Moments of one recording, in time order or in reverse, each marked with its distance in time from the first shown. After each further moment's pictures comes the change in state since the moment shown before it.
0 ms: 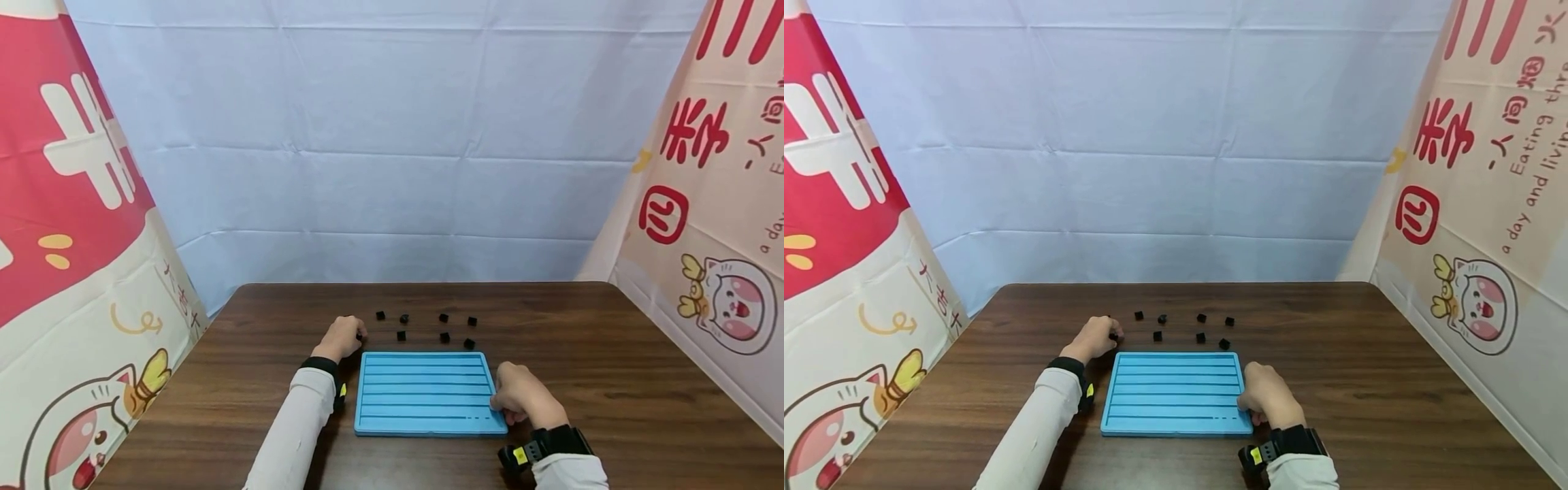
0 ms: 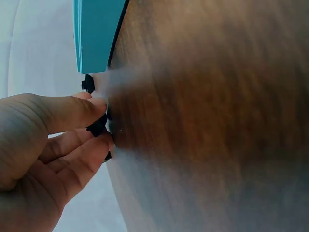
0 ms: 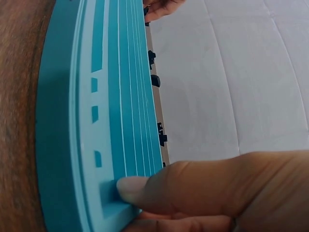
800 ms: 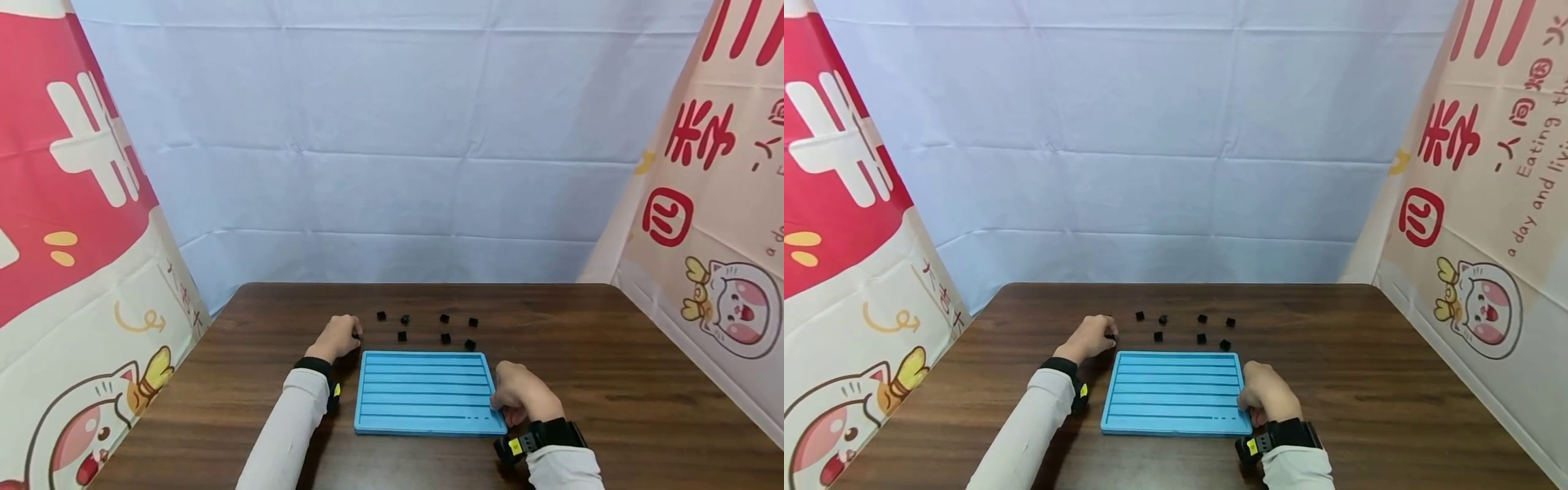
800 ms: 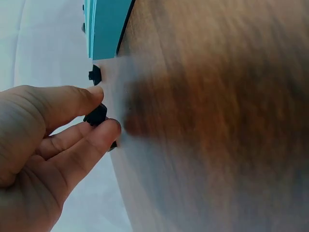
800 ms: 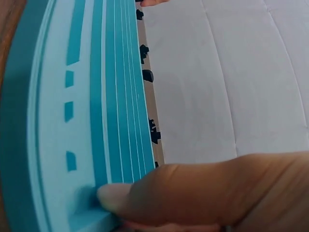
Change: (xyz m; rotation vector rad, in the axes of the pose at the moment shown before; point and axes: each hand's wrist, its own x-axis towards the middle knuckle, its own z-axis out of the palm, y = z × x) left_hand -0.007 -0.004 -0.008 -0.028 0.026 0.002; right_hand 0.007 -0.005 -0.004 0.013 -0.085 0.037
